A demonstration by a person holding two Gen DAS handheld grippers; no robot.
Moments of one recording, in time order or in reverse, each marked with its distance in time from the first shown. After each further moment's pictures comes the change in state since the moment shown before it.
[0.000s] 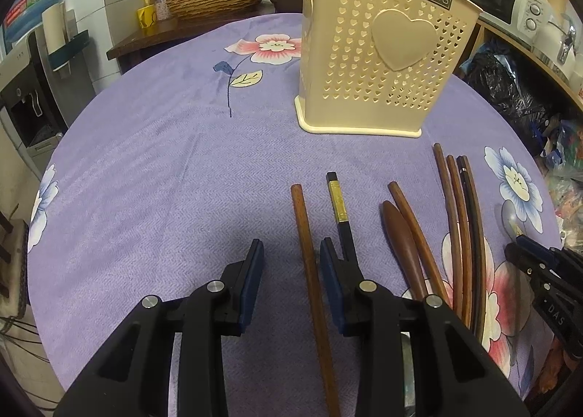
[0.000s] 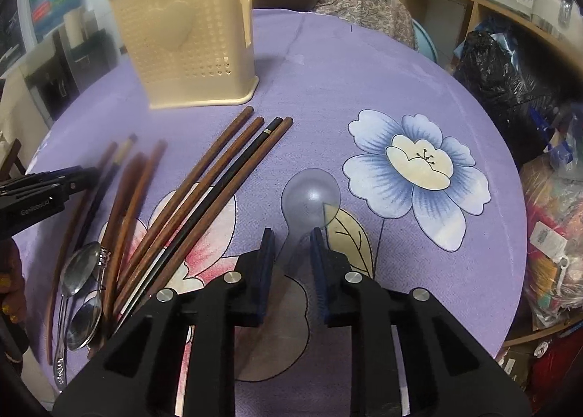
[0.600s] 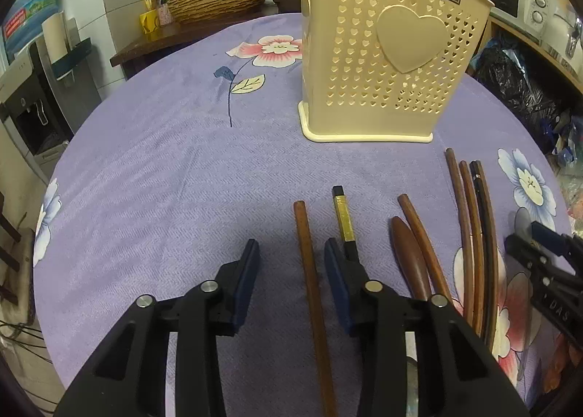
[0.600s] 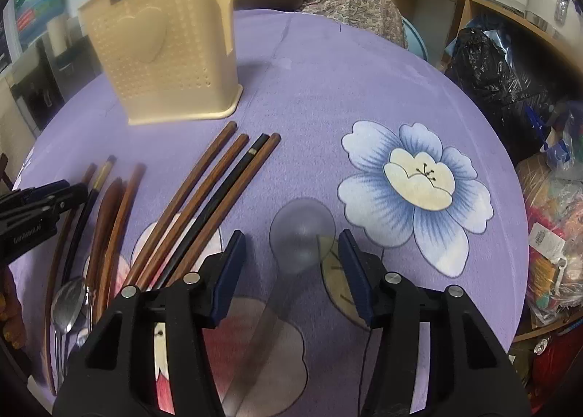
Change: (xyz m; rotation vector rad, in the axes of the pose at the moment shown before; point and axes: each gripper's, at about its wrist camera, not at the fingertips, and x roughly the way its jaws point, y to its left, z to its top) left arm 0.011 -0.006 0.010 0.028 0.001 0.061; right arm 0.018 -0.001 0.023 0.038 0.001 -0.050
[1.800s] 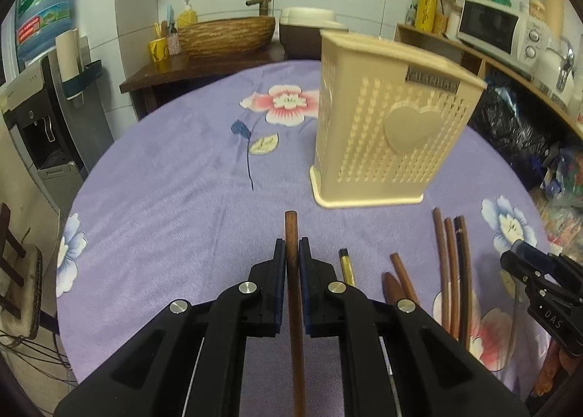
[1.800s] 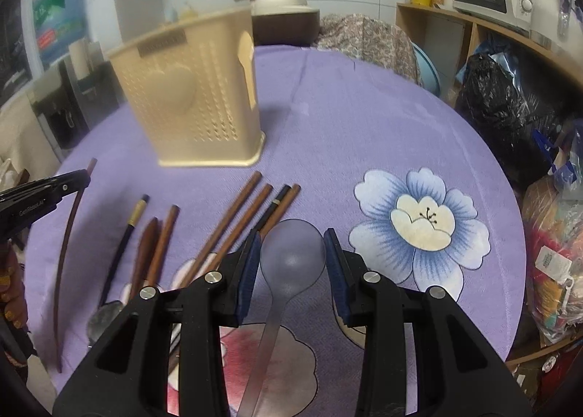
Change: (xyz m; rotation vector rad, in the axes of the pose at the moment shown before) left arm -0.045 0.020 0.026 -0.040 -0.152 -0.034; right arm -0.036 -0.001 0.017 -0.006 -0.128 0.097
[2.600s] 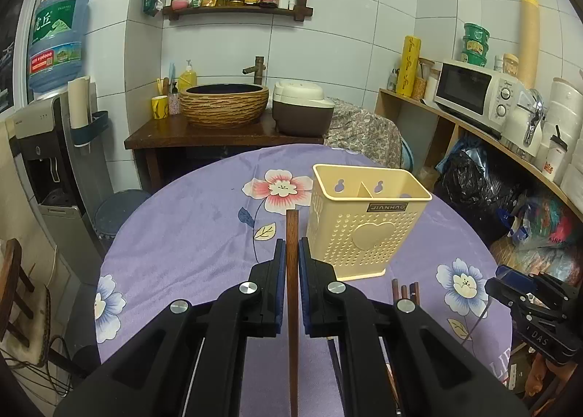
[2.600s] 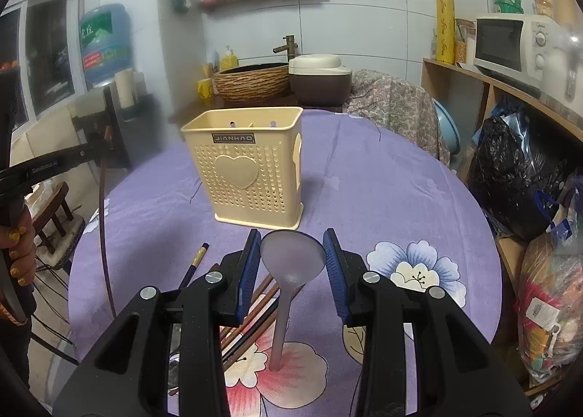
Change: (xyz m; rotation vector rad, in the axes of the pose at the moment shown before) left arm -0.082 0.012 0.037 -0.011 -0.222 -0.069; right arm -0.079 0.013 0.032 -0.086 -0.170 0.102
